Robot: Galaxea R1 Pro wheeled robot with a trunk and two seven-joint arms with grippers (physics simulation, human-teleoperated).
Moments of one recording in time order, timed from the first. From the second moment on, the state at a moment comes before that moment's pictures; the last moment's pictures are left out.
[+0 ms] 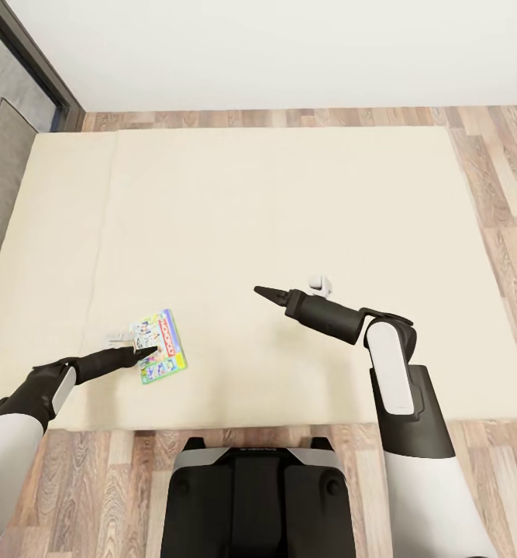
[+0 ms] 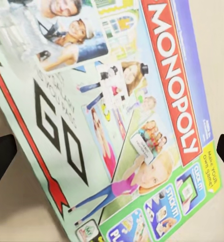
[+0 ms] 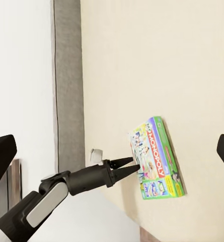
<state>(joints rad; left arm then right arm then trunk) -0.92 0.31 0.23 -0.50 -0.01 0.28 -0.80 -0.74 0.14 0.01 -1.59 -0.71 1.04 0.27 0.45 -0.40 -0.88</state>
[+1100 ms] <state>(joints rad) -0.92 0.31 0.23 -0.50 -0.01 0.28 -0.80 -0.74 0.15 0.01 -1.59 -0.71 1.04 0.27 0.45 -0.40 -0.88</state>
